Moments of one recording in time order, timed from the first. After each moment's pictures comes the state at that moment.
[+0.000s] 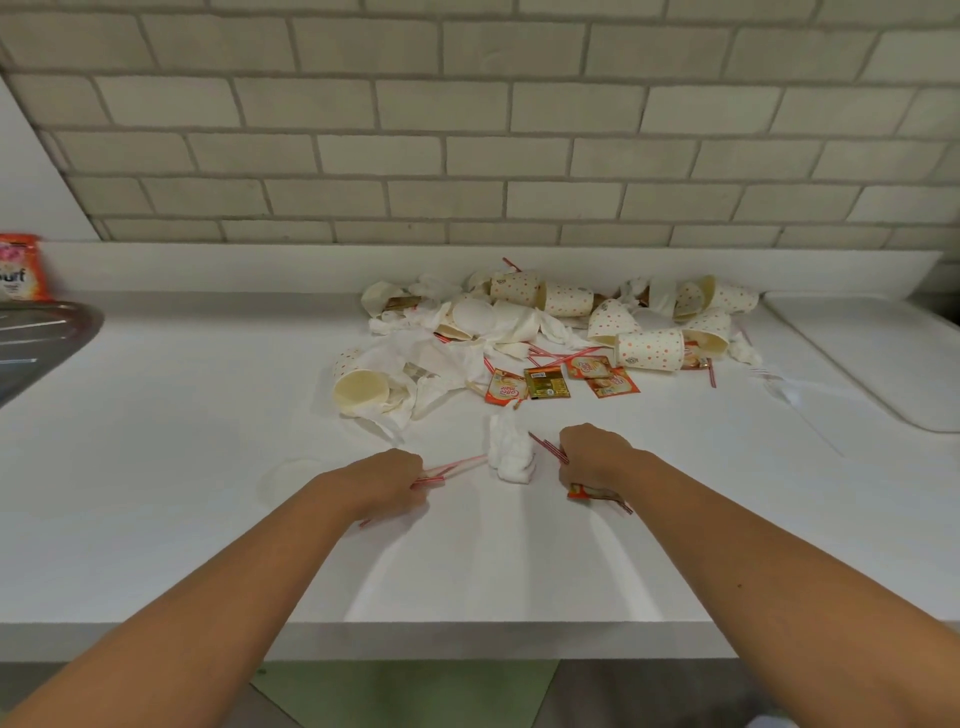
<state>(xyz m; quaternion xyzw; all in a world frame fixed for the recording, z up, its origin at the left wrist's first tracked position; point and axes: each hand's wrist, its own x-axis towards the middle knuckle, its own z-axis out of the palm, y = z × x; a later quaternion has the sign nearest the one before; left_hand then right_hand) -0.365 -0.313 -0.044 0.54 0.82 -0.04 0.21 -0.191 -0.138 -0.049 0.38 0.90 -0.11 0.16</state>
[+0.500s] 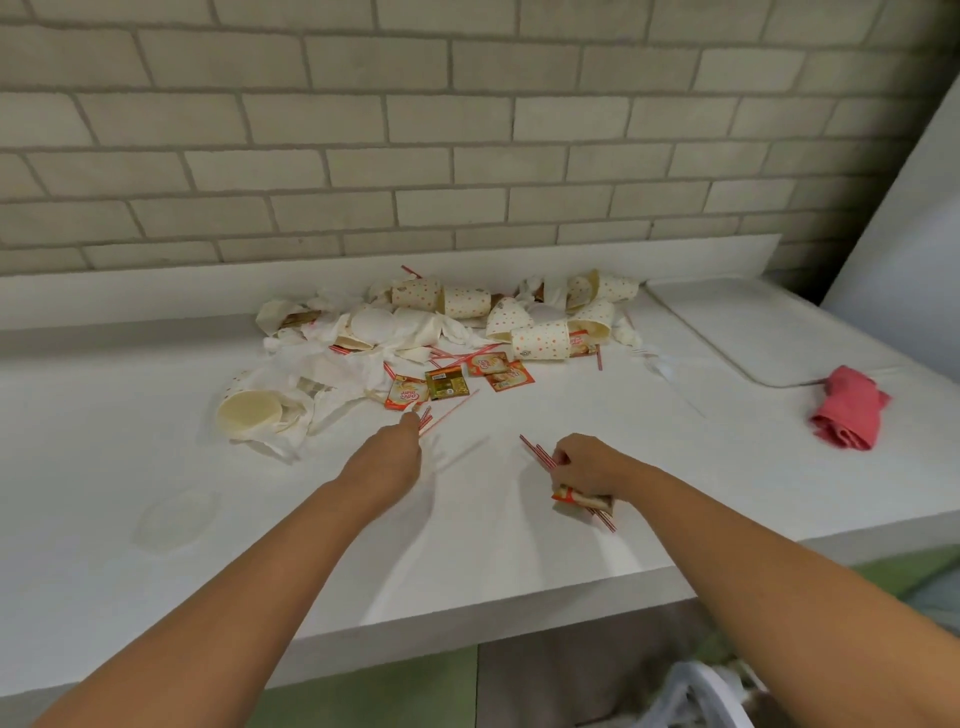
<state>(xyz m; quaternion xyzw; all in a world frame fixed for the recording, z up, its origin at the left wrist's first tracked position) -0.267 -0.242 -0.032 0.53 0.84 0.09 0.10 -0.073 -0.109 -0.048 0.45 0.84 -0.28 0.08</state>
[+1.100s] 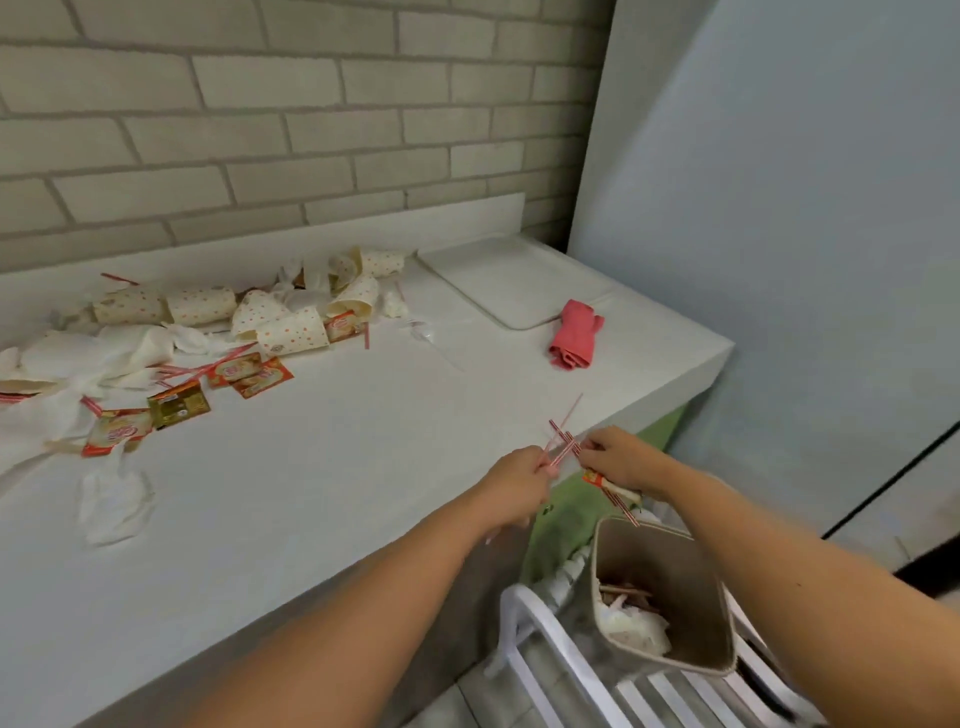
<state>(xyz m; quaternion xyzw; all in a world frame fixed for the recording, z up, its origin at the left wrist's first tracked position) 0.057 -0.146 -0.065 0.62 0.57 0.21 0.51 0.217 -0.102 -0.061 0.64 0.70 -0.32 -0.08</state>
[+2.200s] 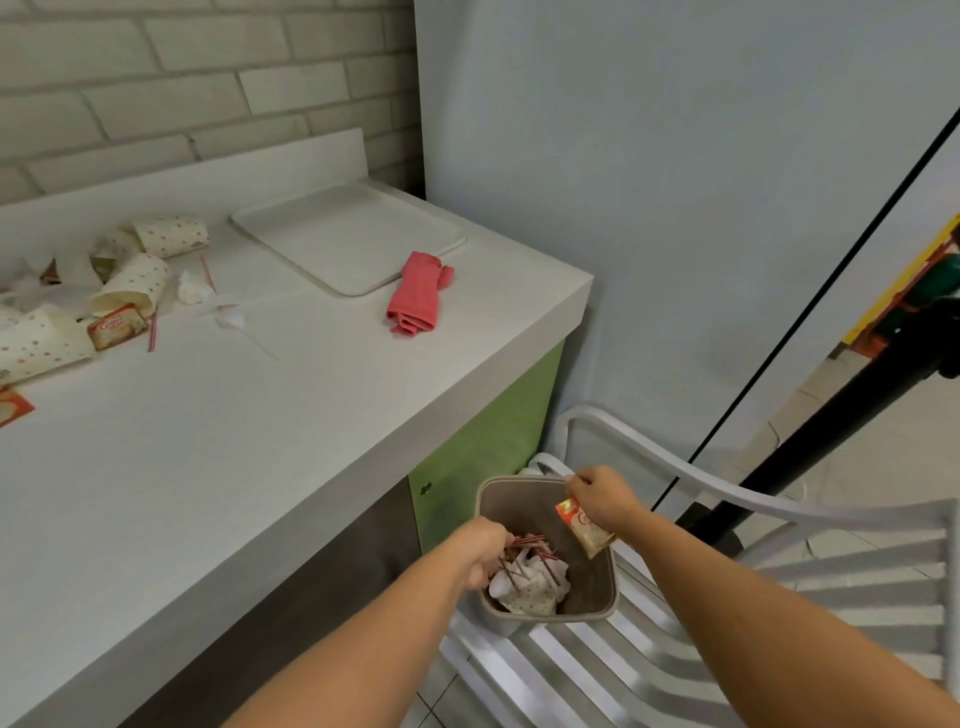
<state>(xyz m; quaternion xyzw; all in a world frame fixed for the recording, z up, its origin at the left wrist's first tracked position) 0.205 -0.135 -0.184 0.34 0.63 0.07 0.69 0.372 -0.125 -0.179 0.78 0.51 -0.35 -0.12</state>
